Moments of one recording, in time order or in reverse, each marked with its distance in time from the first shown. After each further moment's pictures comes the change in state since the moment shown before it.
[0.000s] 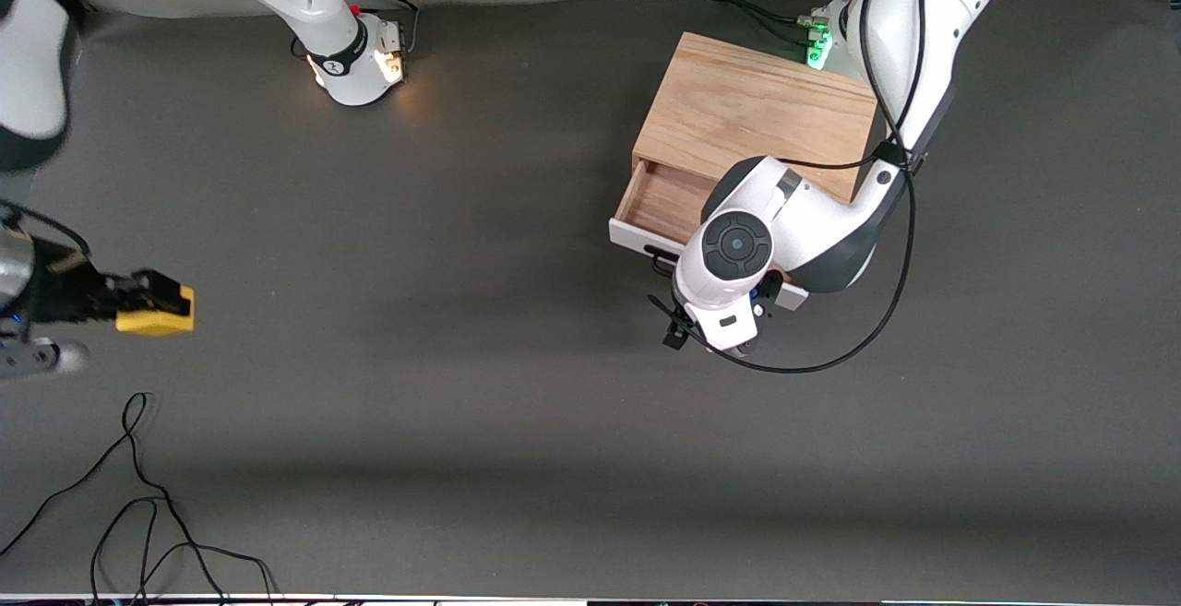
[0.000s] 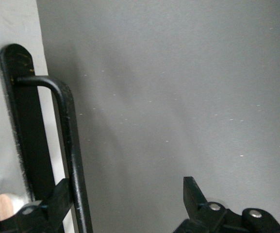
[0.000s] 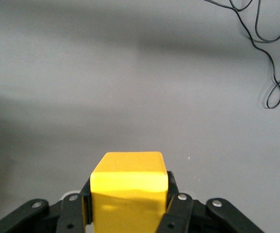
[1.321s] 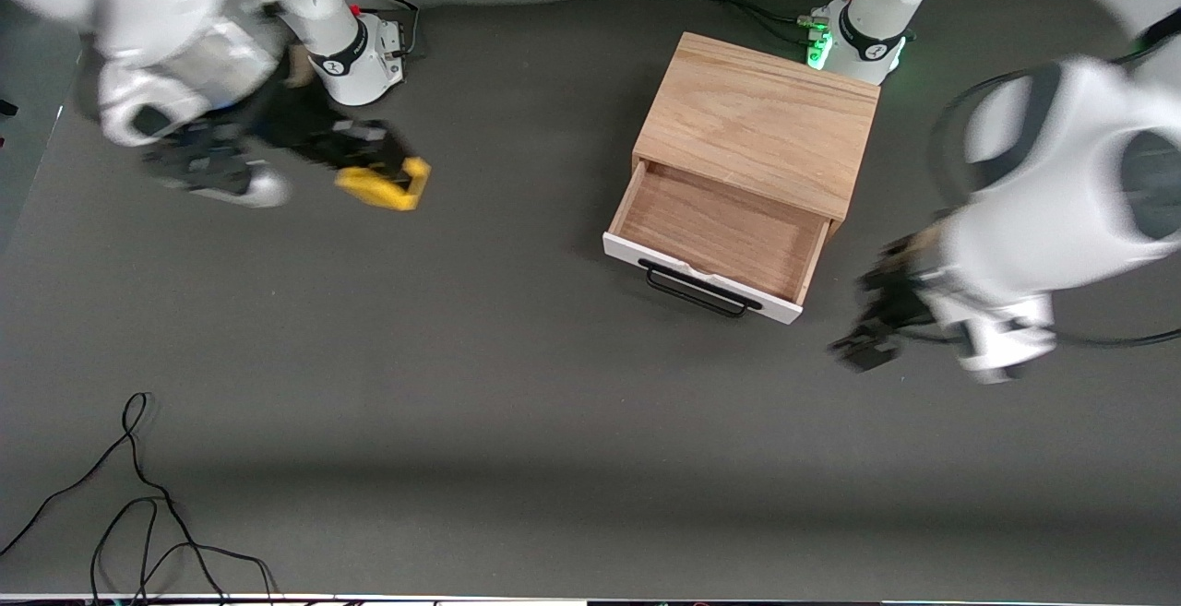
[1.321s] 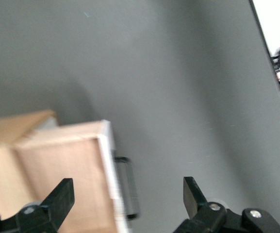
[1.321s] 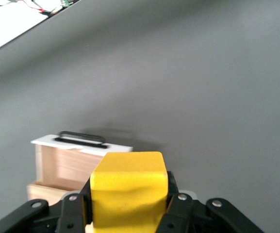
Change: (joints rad) left arm 0.378 -0.258 -0.027 0.216 -0.196 -0.434 0.543; right arm 0.336 -0.096 0.173 -0.001 0.137 0.138 1.009
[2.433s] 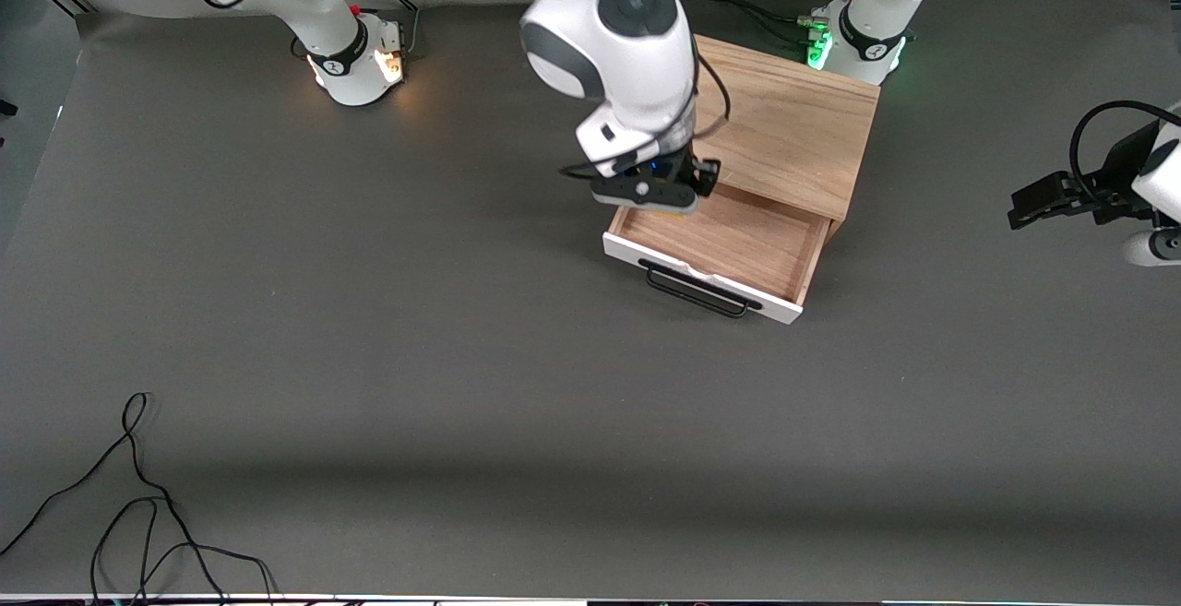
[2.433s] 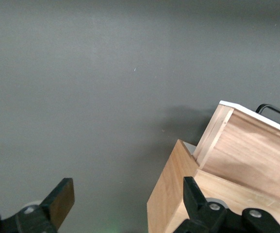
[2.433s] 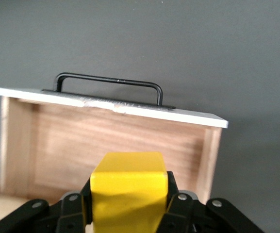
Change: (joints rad) left arm 0.259 -0.330 0.015 -0.276 0.043 -0.083 1.199; right arm 0.376 0.421 0.110 -0.016 -0.302 0.388 0.351
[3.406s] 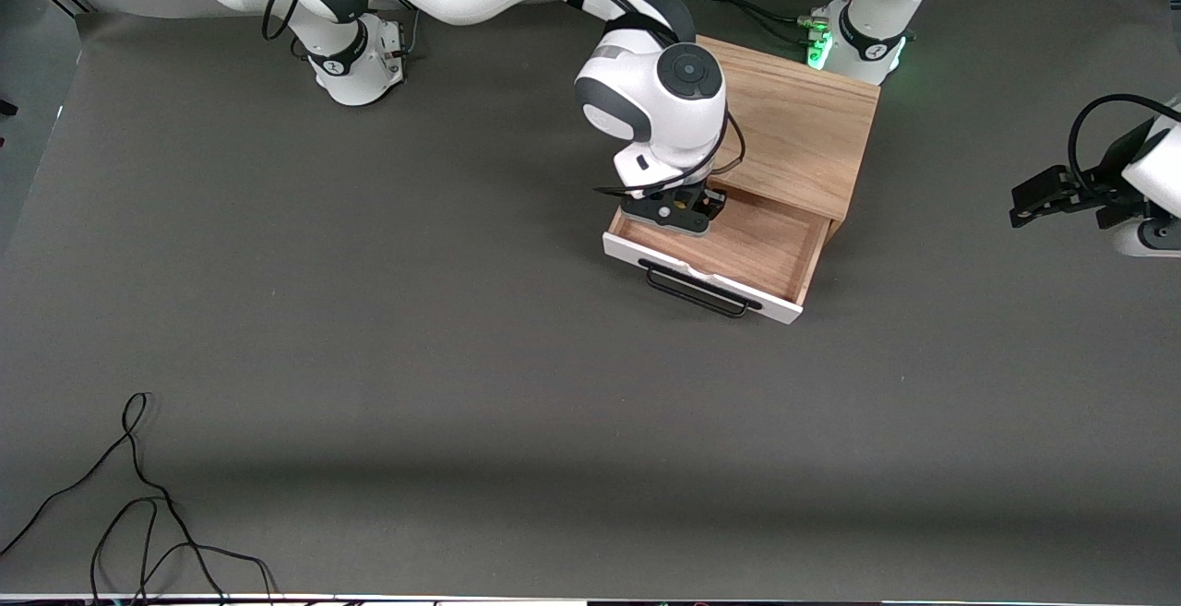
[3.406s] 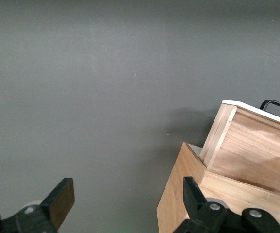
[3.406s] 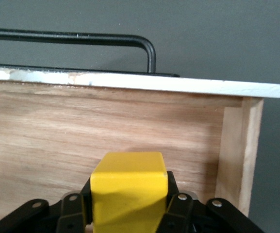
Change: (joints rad) left arm -0.020 -0.026 0.015 -0.039 0.000 0.050 0.063; right arm 0.059 0.124 -0.001 -0.001 -0.049 0.041 0.118
